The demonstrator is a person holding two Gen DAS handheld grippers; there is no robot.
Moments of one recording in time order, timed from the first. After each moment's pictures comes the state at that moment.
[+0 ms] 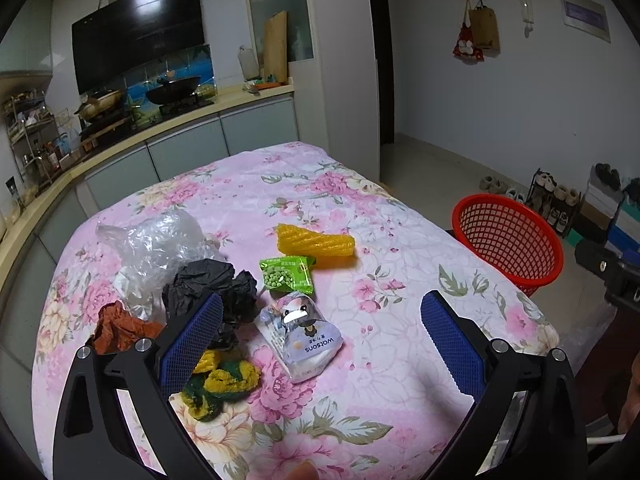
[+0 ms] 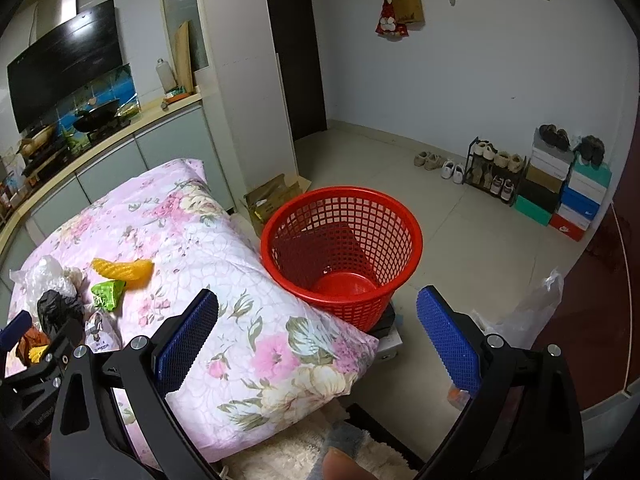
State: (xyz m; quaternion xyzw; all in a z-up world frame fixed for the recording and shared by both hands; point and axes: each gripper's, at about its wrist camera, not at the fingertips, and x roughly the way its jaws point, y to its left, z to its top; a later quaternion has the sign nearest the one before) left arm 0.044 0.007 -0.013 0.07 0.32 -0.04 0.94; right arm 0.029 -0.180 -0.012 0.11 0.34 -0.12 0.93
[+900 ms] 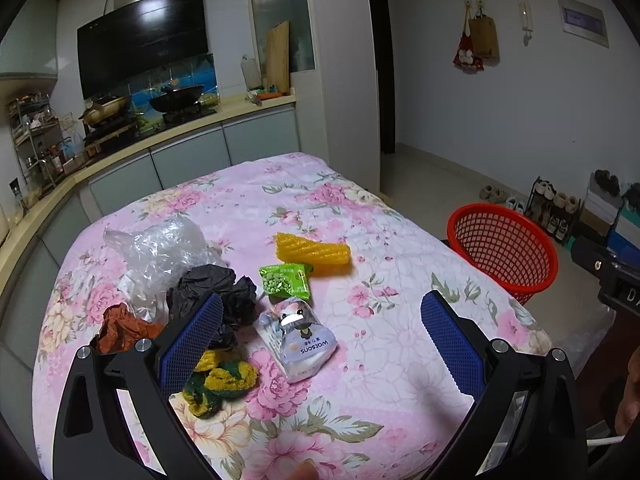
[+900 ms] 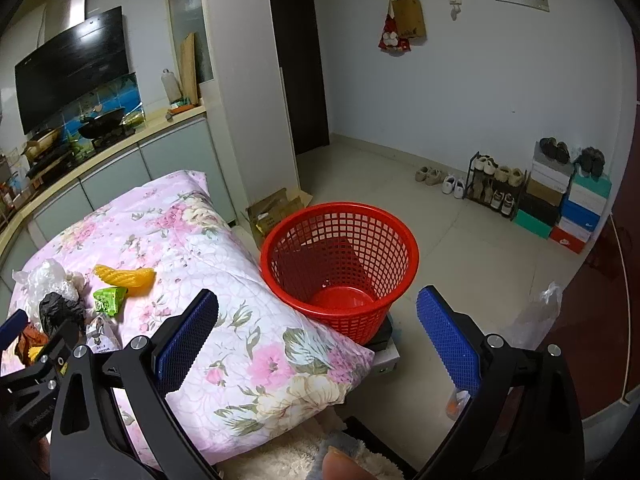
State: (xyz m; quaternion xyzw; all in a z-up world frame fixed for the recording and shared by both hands) left arm 0.033 0.002 -0.005 0.06 0.30 -0.03 0.95; right arm 0.024 -0.180 -0.006 0.10 0.32 -0.12 0.94
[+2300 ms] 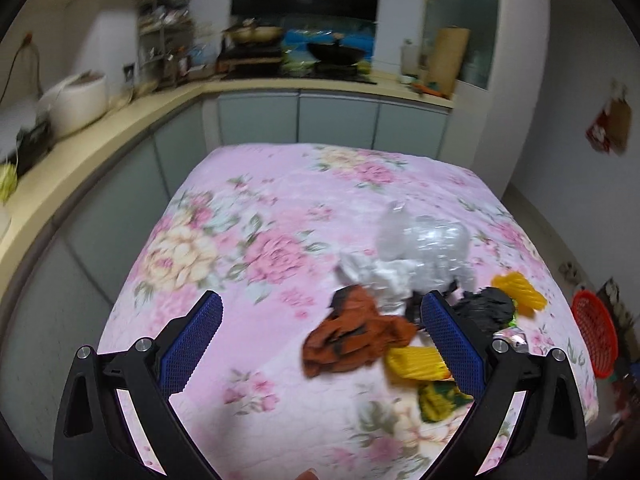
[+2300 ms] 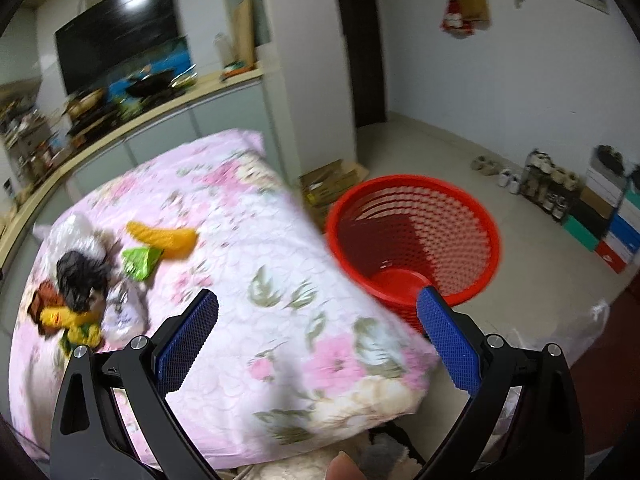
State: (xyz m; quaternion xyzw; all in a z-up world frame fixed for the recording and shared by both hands) left arm 0.021 0.228 0.016 -0.10 0.34 0.16 0.92; right arm 0.060 -0.144 -0.040 0.08 0.36 0.00 0.93
